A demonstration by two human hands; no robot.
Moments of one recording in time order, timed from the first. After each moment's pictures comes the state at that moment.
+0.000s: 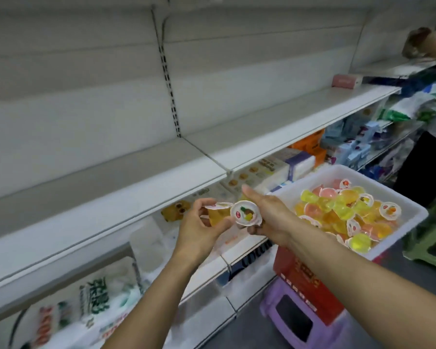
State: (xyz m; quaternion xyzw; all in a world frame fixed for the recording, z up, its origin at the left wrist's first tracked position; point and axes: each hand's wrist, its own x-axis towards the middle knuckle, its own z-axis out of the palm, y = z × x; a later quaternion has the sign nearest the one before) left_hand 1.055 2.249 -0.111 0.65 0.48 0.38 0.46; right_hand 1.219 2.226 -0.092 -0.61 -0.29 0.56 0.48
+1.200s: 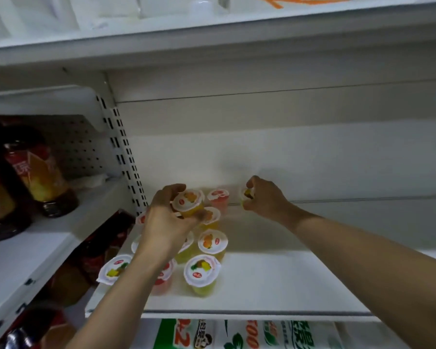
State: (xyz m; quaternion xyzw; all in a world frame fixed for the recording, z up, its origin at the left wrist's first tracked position) left_hand 0.479 2.292 -0.014 0.49 0.70 0.50 0.12; right_hand 0.650 2.454 -0.039 -0.52 -0.81 0.16 0.20
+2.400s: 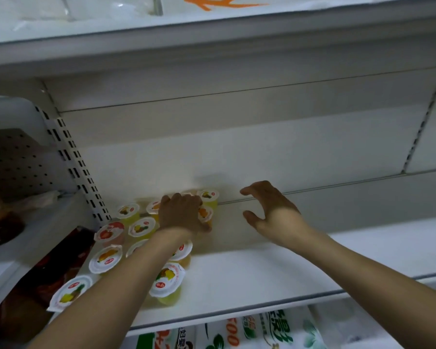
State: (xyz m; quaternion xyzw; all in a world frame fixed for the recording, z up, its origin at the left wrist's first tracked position) left_hand 0.524 2.386 -0.027 0.68 0.73 -0.02 -0.07; right_hand 0.736 2.387 -0.038 -0.48 -0.82 0.06 0.29
